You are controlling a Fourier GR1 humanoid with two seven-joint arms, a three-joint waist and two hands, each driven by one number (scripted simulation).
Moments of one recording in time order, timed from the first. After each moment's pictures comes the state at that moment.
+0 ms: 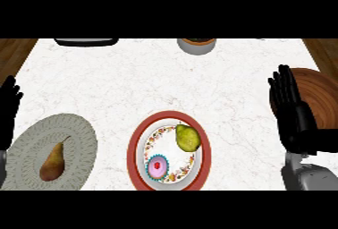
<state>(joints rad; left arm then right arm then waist) -0.12 0.61 -0.04 -1.39 0.25 0.35 0.10 -0.15 -0.19 0.06 -1.67 -0.11 -0.23 0.02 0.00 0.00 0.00</state>
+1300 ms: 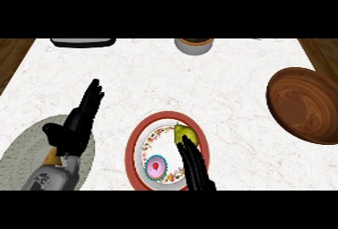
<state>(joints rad) -0.16 0.31 -0.28 -1.52 0.22 0.30 0.02 0.12 -0.01 0.91 -1.76 0.87 -0.82 0.37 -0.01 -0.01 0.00</state>
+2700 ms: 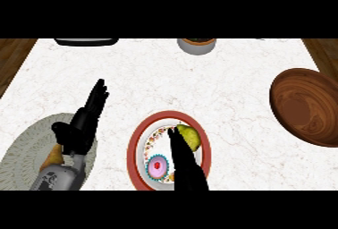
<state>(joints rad) -0.16 0.23 -0.23 -1.50 0.14 0.25 0.03 -0.12 -0.01 0.91 -1.79 0.75 -0.46 0.97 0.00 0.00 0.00</state>
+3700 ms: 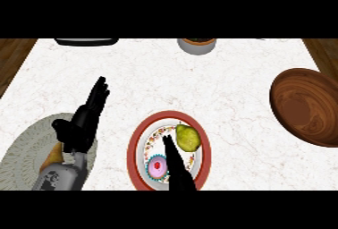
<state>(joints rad) -0.16 0.17 -0.17 -1.52 0.07 0.20 0.06 -0.09 0.00 0.97 -1.65 0.53 -0.70 0.76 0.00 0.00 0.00</state>
